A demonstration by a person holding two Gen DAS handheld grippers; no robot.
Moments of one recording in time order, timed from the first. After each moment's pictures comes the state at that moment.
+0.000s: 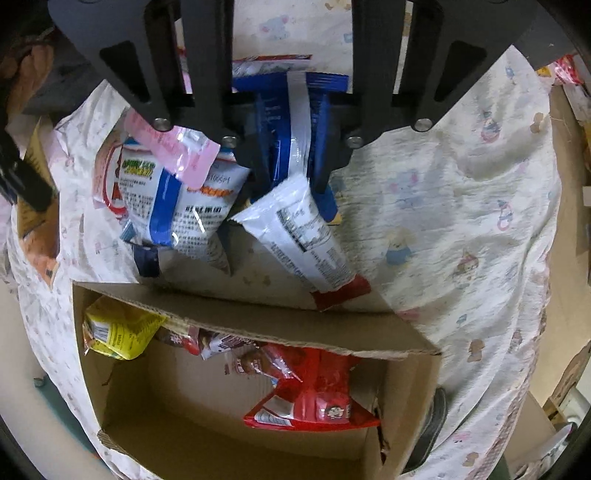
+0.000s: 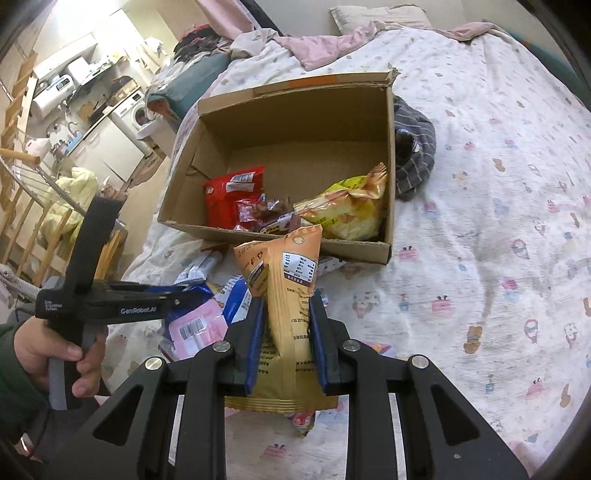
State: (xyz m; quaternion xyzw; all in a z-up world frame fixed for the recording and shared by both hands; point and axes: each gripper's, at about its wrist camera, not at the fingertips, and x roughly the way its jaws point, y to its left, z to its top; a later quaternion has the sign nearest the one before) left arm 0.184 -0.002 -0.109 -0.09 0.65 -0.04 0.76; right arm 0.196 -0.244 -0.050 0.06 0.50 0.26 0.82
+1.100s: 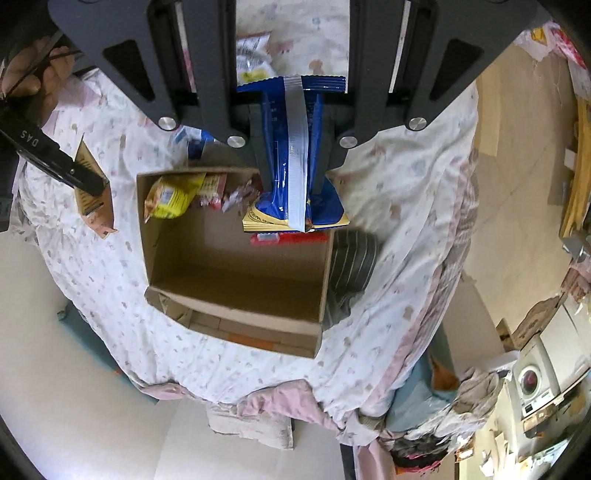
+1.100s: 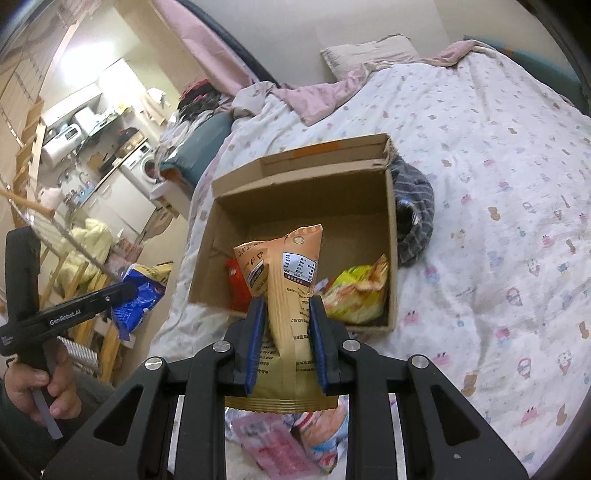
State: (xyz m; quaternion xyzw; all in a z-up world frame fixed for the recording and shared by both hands) left arm 0.180 0.029 0.043 -0.08 0.47 0.00 0.88; right arm 0.232 -0.254 0.005 0.14 0.43 0.25 0.85
